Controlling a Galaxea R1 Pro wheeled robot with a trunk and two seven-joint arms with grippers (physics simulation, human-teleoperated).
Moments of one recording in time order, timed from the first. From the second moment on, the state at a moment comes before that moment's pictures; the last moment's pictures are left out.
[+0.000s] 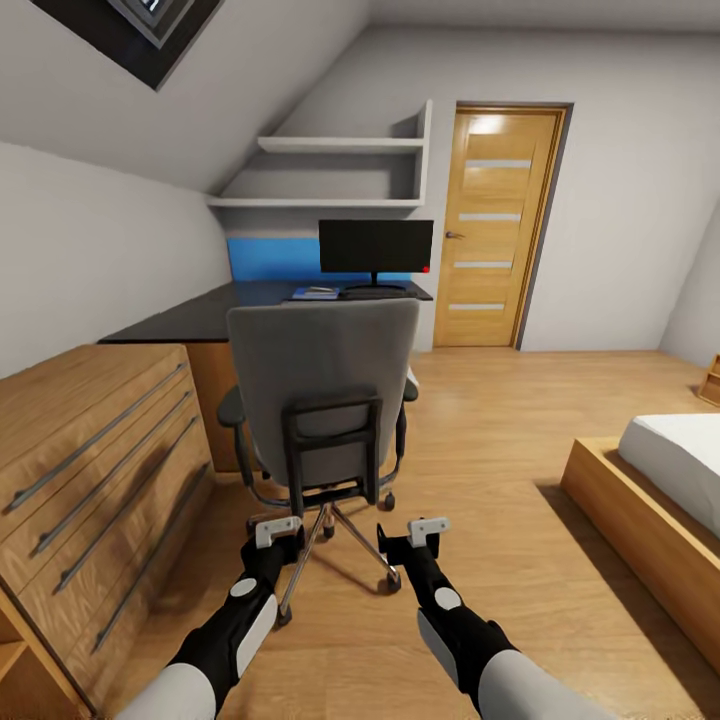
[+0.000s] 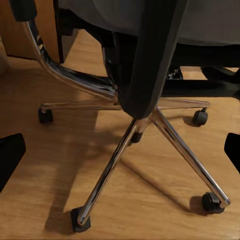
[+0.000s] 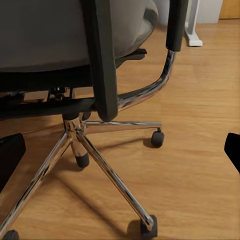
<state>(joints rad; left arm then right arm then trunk) -0.56 -0.12 -0.10 -0.55 0.18 -0.11 0.19 -0.64 0.17 0.23 -0.34 -0.06 -0.37 -0.07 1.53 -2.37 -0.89</state>
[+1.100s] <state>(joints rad) -0.56 -0.09 -0.10 -0.58 0.18 -0.11 0.21 -0.64 0.16 0.22 -0.36 -0.06 -0.41 -0.07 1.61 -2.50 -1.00</state>
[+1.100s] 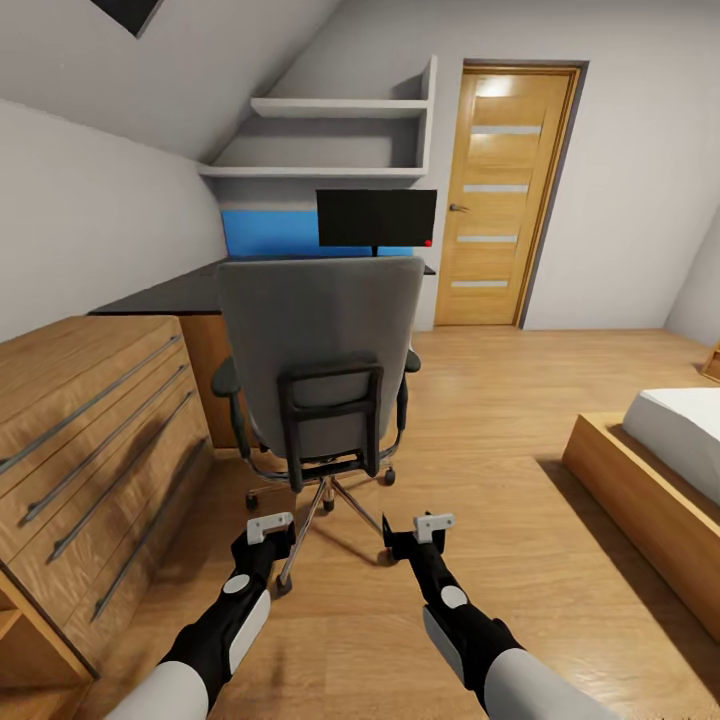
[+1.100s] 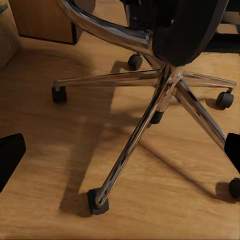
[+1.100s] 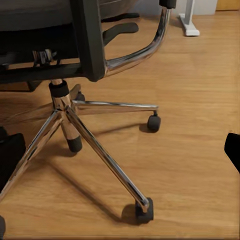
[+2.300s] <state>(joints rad) -0.56 -0.09 -0.10 -0.56 0.18 -0.11 0.21 -0.64 0.16 0.22 -0.35 -0.07 -0.49 -0.08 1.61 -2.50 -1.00</state>
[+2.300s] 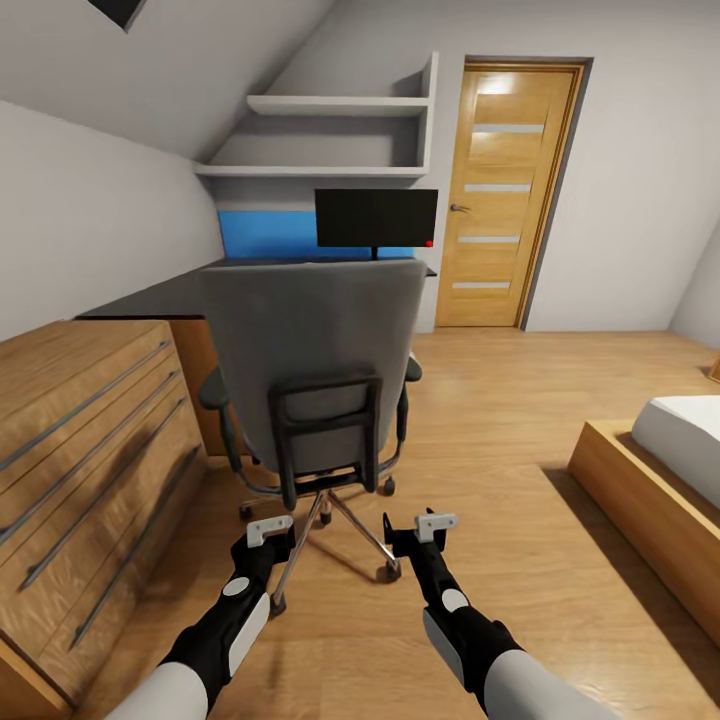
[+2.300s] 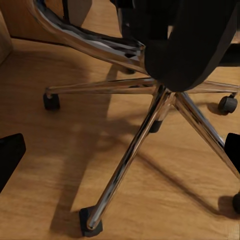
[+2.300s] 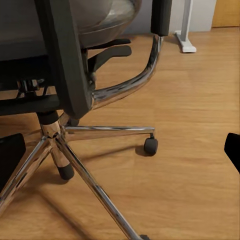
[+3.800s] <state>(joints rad) -0.56 -0.09 -0.10 -0.54 0.18 -0.13 0.21 -0.64 0.17 0.27 -0.33 -0.07 -0.45 -0.12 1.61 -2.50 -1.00</state>
